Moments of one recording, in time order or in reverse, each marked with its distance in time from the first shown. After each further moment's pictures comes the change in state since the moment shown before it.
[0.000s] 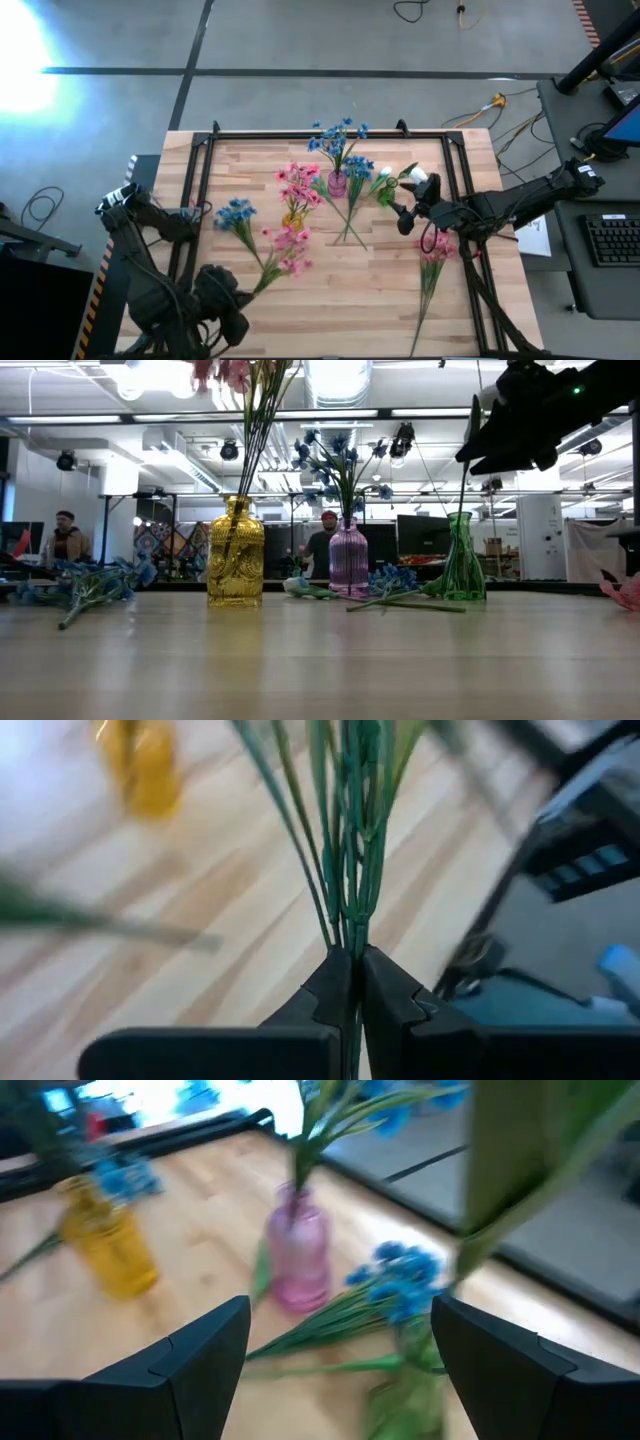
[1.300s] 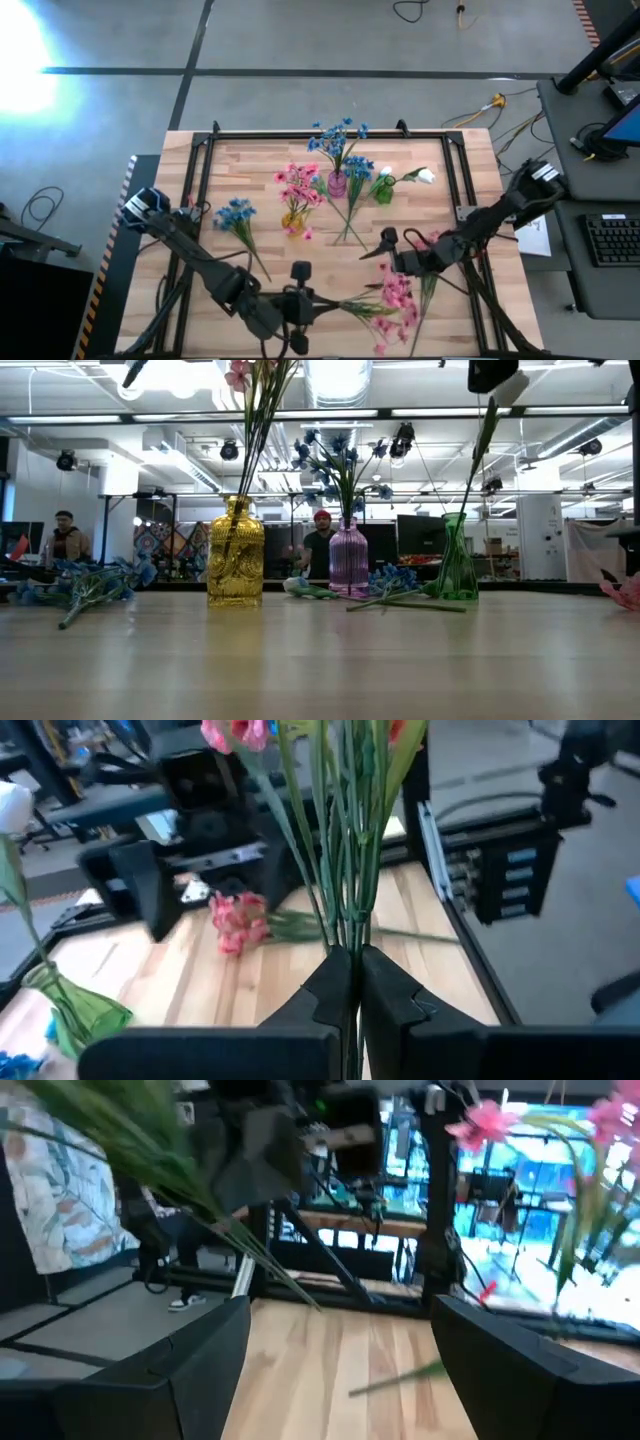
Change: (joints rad) left arm 0.321 0.129 -0.195 1.255 0.039 1.672; right arm 0.323 0.602 0.030 1.244 -0.400 -0.584
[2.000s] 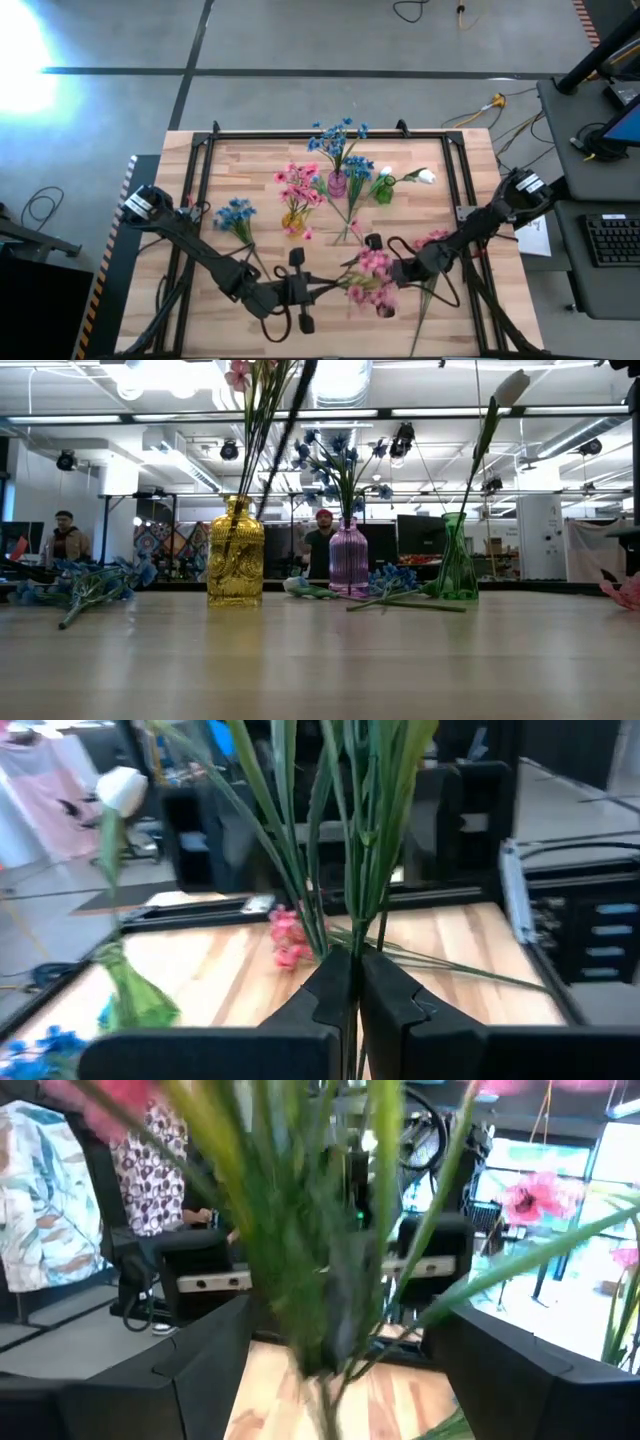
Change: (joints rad) left arm 0.041 -0.016 -0.284 0.469 -0.130 0.067; right arm -0.020 0.166 0.214 0.022 0.000 -0.061
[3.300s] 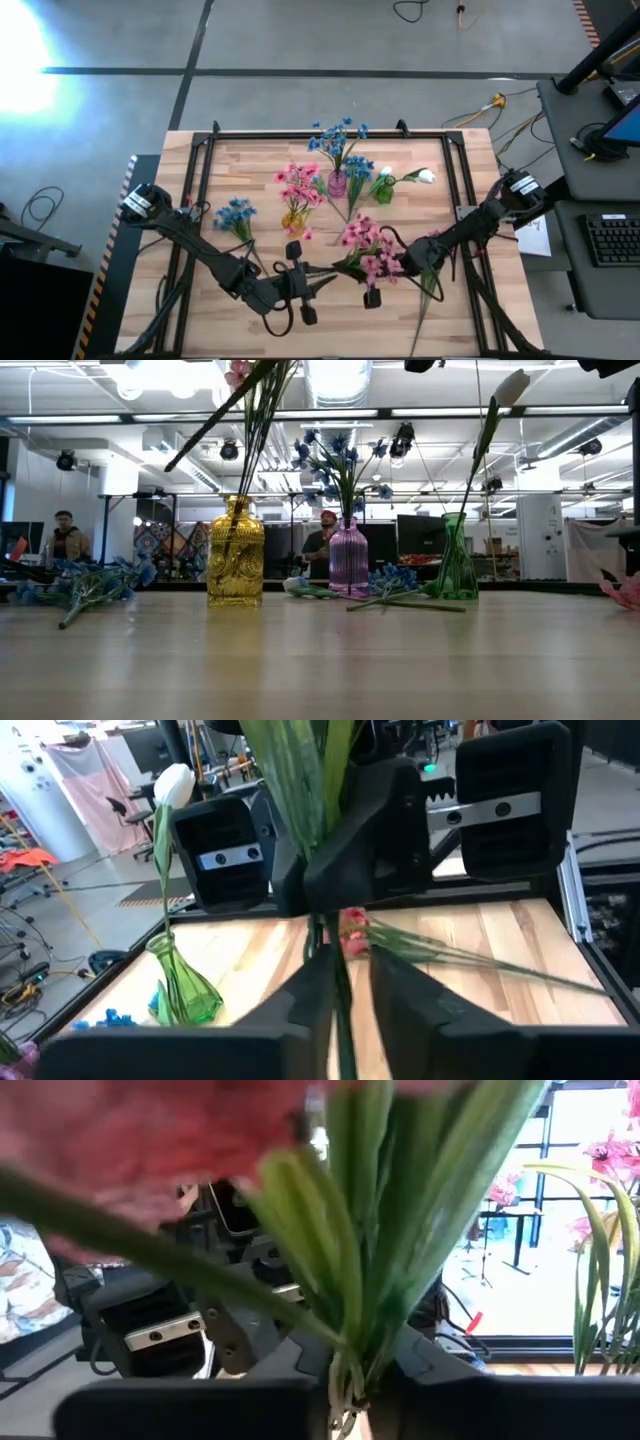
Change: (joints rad) left arm 0.014 -0.019 -0.007 -0.040 -0.075 0.002; right arm -0.059 0.045 0.066 -0.006 0.035 0.121
